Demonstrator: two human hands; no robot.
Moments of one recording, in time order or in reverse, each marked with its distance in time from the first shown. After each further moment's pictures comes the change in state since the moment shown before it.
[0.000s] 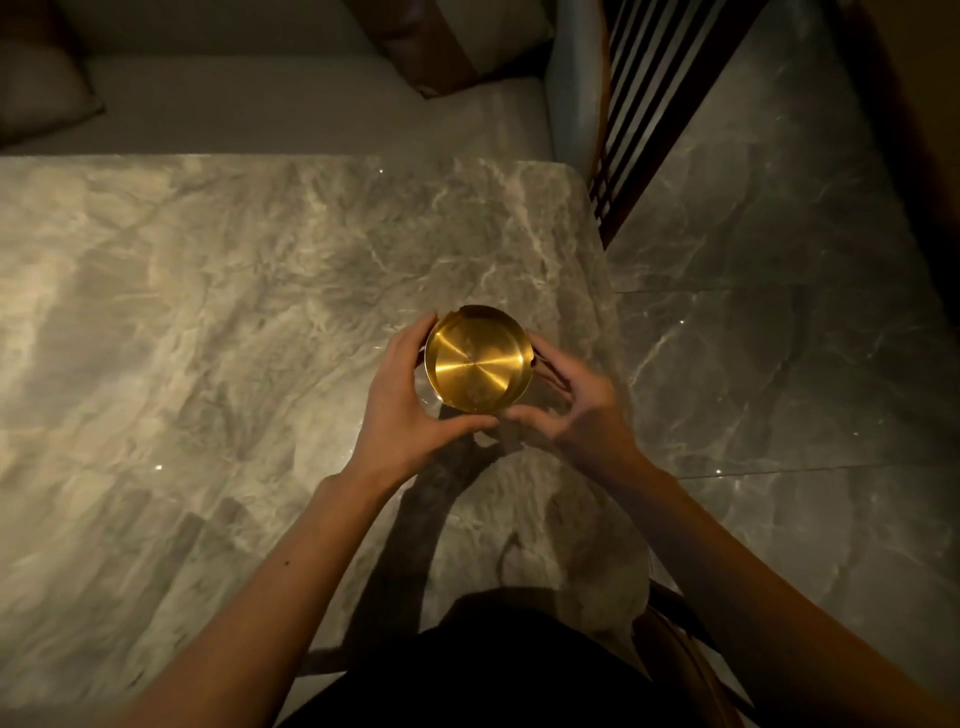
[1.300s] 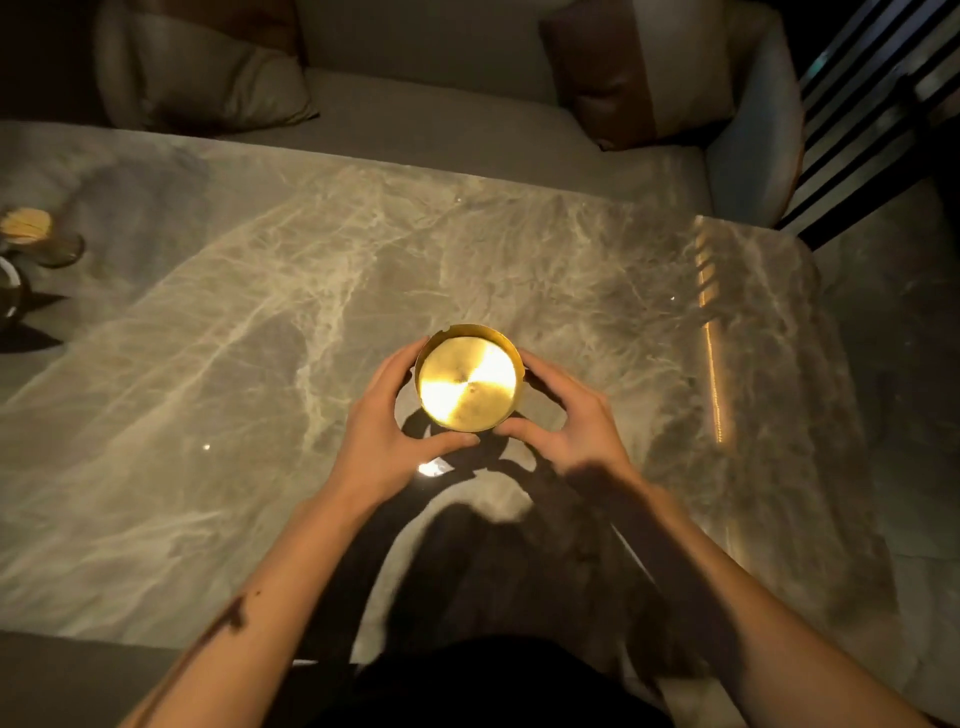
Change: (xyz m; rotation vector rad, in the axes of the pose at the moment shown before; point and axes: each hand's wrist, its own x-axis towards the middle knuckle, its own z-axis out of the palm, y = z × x) left_hand -0.089 -0.154 -0.353 -0.092 0.128 -0.010; right_hand 0.059 -0.170 0.343 -0.096 -0.131 -0.026
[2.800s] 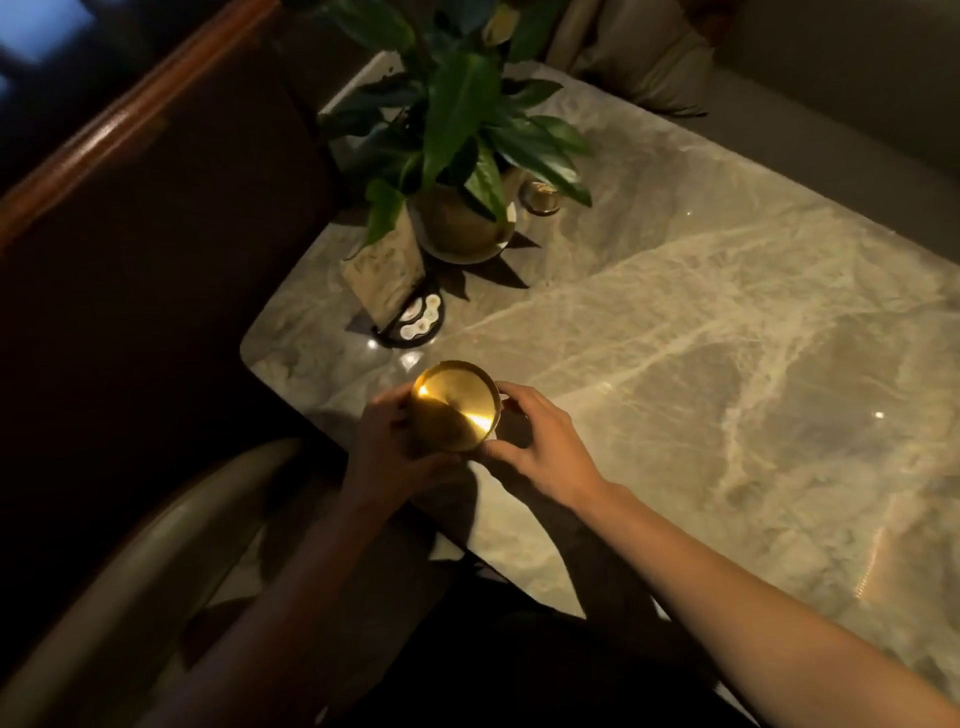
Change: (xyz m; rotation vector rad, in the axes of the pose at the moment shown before) left_hand -0.200 -0.227 -0.407 0.094 0.489 -0.459; right_hand 0.078 -0.157 0.492 -0.175 -0.589 -0.193
